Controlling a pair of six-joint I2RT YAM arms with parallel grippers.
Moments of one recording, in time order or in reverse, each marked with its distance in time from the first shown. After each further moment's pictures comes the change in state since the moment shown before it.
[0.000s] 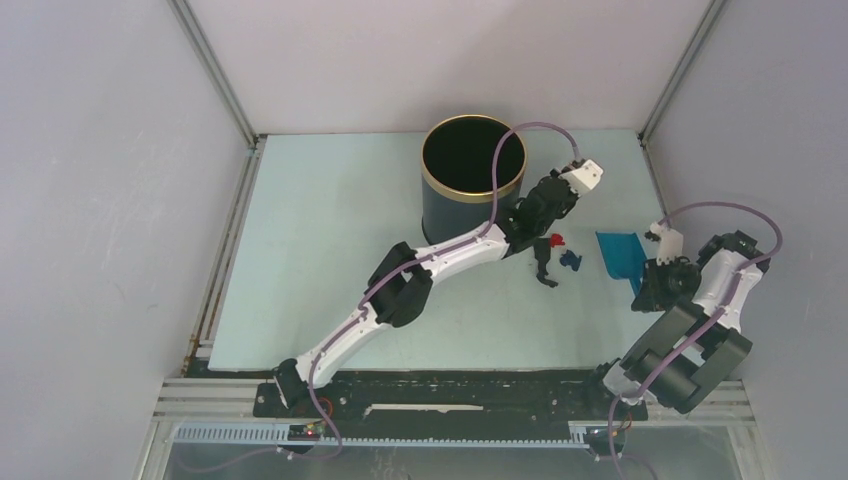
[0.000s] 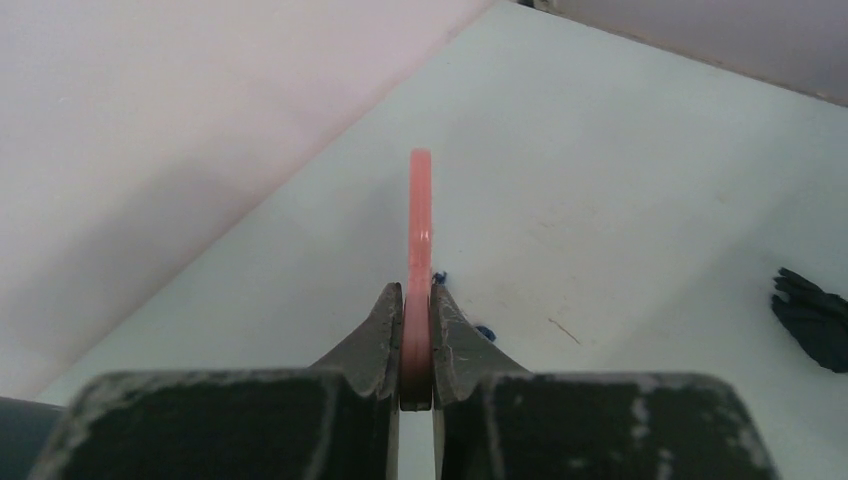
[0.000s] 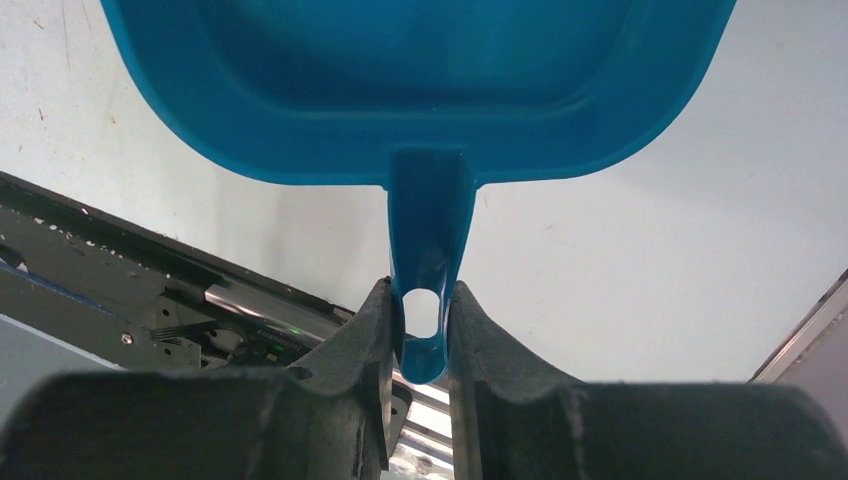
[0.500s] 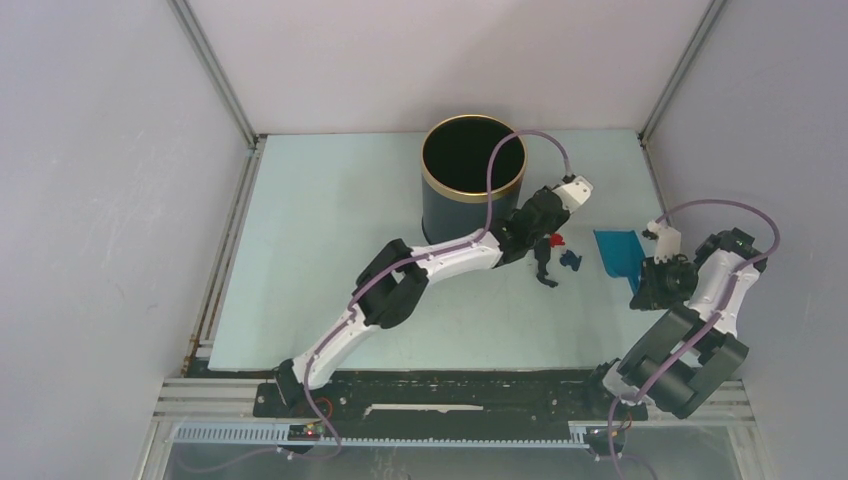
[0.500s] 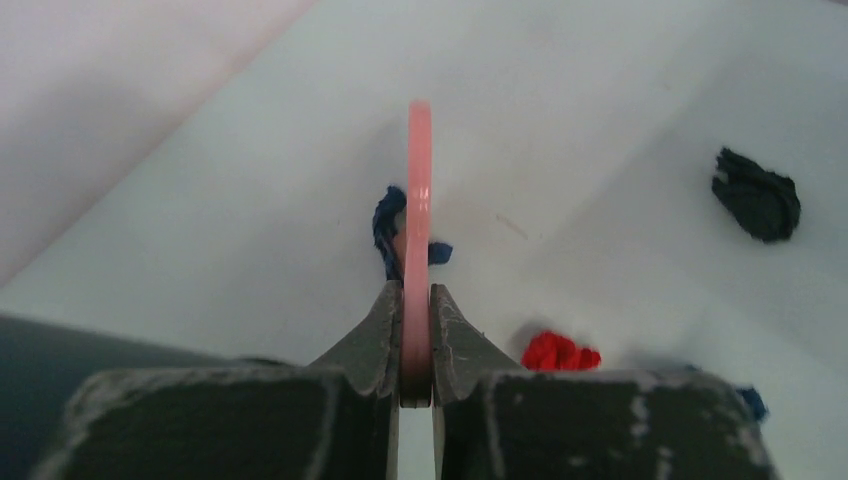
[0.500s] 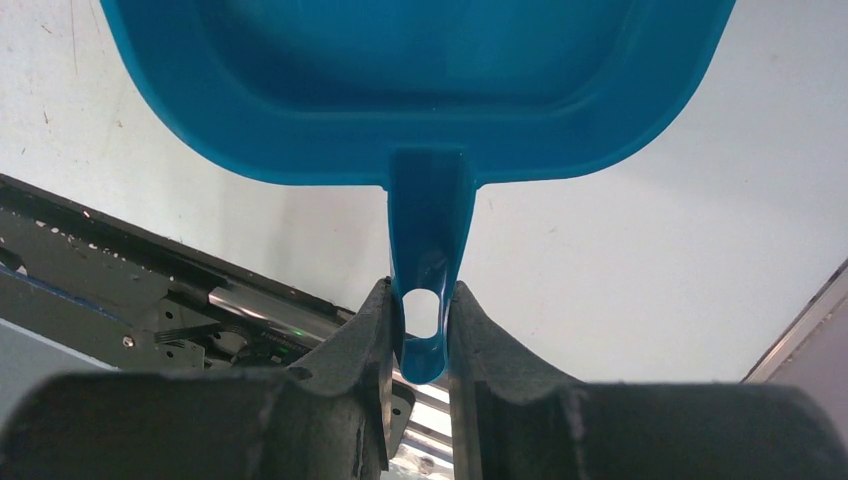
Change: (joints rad) left arm -0.018 -0.097 -0.228 -0.008 0.054 -0.103; right arm 0.026 -0.022 0.000 -0.002 0.002 0.022
